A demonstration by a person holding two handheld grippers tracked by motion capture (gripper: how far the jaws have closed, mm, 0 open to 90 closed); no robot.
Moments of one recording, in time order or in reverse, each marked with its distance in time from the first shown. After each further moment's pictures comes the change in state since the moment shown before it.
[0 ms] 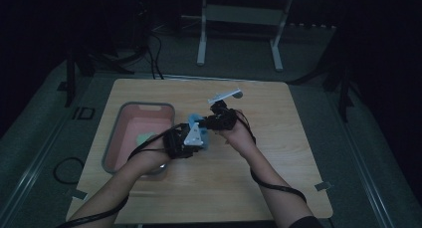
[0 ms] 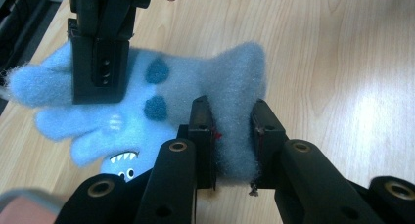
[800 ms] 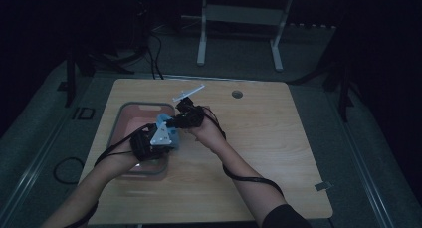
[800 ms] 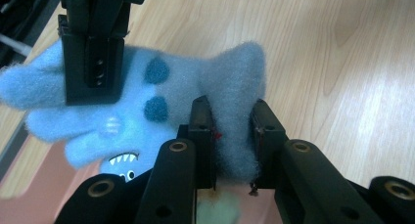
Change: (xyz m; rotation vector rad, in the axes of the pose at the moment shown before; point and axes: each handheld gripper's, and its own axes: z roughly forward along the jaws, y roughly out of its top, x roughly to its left) left arm 0.011 -0.062 -0.045 0.068 0.057 -0.093; right arm 0.048 0.047 0.065 0.026 0.097 -0.067
